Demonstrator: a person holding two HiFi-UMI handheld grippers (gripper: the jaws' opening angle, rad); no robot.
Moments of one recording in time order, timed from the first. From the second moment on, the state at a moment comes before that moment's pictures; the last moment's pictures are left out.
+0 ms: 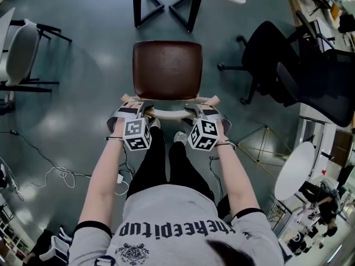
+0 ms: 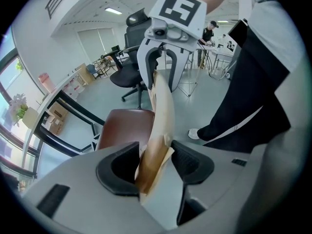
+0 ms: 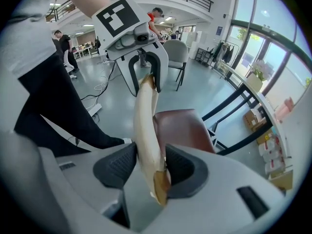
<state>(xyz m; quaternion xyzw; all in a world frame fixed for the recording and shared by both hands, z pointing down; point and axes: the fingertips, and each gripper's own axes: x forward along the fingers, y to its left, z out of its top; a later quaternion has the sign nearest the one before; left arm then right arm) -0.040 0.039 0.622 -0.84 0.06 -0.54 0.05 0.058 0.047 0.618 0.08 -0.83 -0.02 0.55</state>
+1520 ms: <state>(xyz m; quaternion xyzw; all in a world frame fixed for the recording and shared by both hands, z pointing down) -0.050 -0.037 0.617 -0.85 0.05 -0.52 0.09 0.046 -0.027 0.619 0.12 -0.82 -0.02 0.56</state>
